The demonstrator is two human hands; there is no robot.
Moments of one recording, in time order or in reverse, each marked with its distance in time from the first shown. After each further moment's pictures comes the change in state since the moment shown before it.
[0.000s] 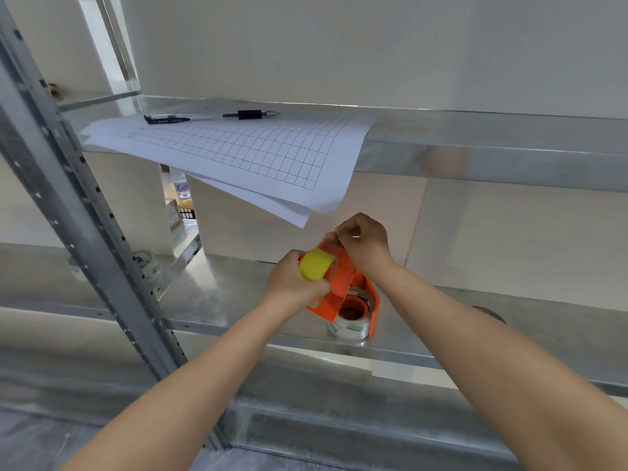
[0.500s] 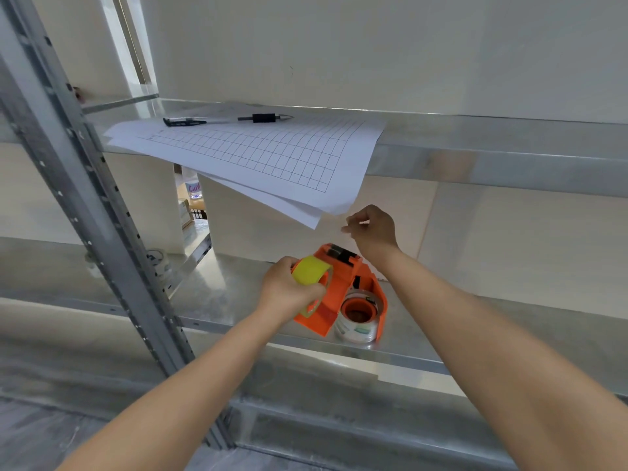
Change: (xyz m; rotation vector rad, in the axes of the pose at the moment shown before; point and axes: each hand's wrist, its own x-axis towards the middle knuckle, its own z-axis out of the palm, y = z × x) left_hand -0.012 -0.007 -0.016 0.011 0.085 -0.024; right_hand 0.018 -0.006 0.004 0.136 -0.035 0.064
